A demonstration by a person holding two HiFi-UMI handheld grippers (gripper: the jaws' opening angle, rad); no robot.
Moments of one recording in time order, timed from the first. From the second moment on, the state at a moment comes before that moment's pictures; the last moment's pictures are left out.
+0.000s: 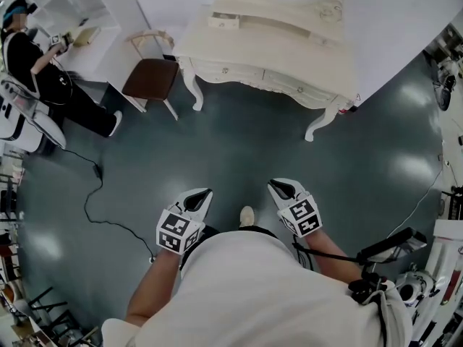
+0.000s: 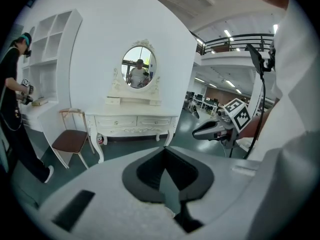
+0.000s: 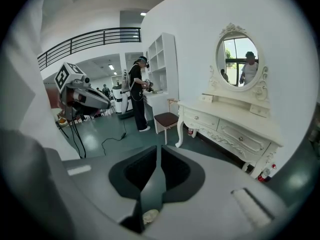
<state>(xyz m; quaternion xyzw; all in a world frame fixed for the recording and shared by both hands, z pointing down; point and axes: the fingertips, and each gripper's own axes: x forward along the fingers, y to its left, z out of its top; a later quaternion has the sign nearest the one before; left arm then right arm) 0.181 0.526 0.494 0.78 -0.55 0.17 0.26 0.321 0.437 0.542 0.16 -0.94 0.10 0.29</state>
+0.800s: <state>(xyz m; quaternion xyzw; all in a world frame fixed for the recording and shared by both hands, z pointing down) 0.068 0.291 0.501 0.83 -0.48 0.16 0.24 0.218 0.243 0.535 0.24 -0.91 0.14 0.29</state>
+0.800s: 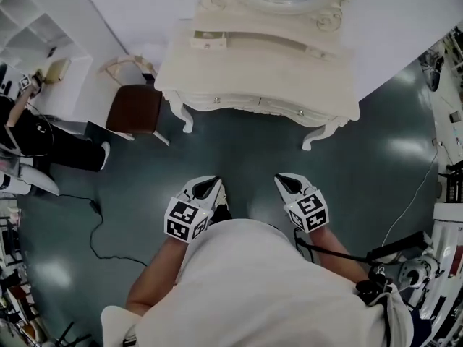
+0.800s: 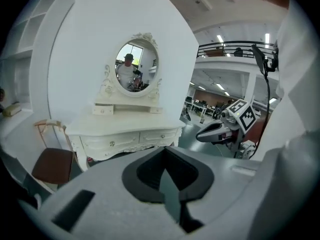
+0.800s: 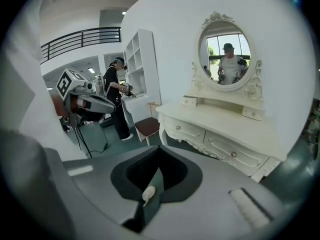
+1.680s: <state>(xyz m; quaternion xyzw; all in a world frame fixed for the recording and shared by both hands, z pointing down) -0.050 0.071 0.537 0.83 -0.47 0.18 0.25 0.130 0.046 0.528 0.29 -0.90 0.16 0.29</state>
